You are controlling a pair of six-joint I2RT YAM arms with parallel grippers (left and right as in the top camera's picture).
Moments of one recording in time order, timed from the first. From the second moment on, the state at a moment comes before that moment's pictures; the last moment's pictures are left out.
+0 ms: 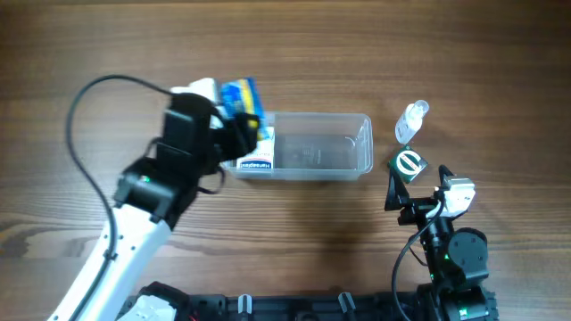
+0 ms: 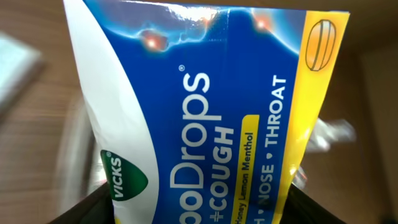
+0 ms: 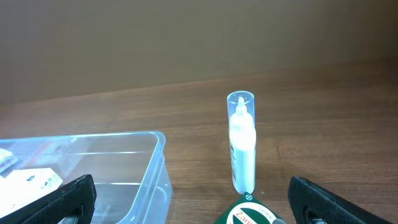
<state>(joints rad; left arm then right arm) -0.42 1.16 1.00 -0.54 0.11 -0.63 0.18 0.07 0.06 -0.11 0.08 0.17</state>
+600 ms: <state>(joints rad) -0.60 1.45 1.01 -0.33 0.02 -0.63 0.18 0.07 0.06 -0.11 0.08 0.17</state>
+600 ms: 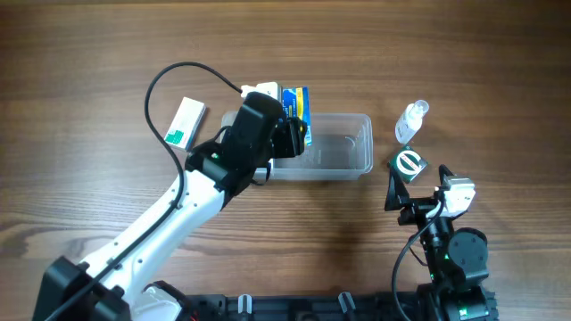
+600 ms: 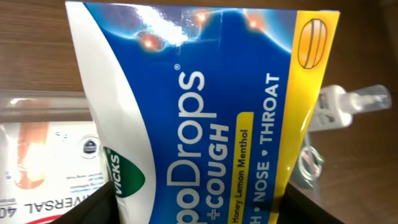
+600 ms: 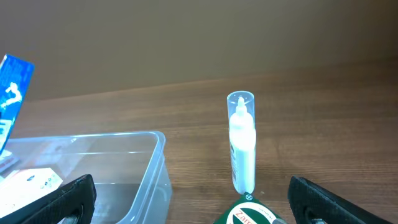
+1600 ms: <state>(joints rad) -0.65 1.52 1.01 -0.44 0.00 -0.63 0.18 0.07 0.06 -0.11 0.08 0.17</state>
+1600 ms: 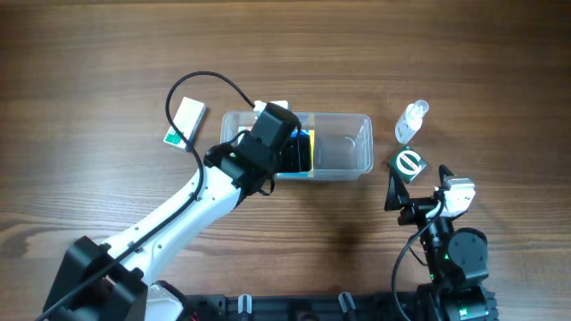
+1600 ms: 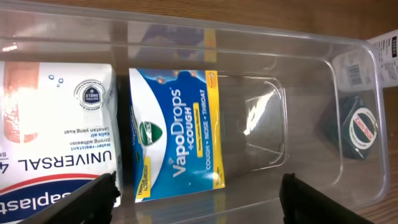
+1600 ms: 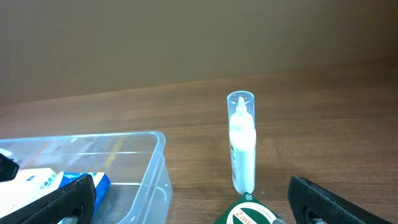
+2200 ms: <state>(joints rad) -0.65 1.52 1.01 -0.43 -0.03 -0.60 0.18 0.07 0.06 -0.11 0.08 0.17</state>
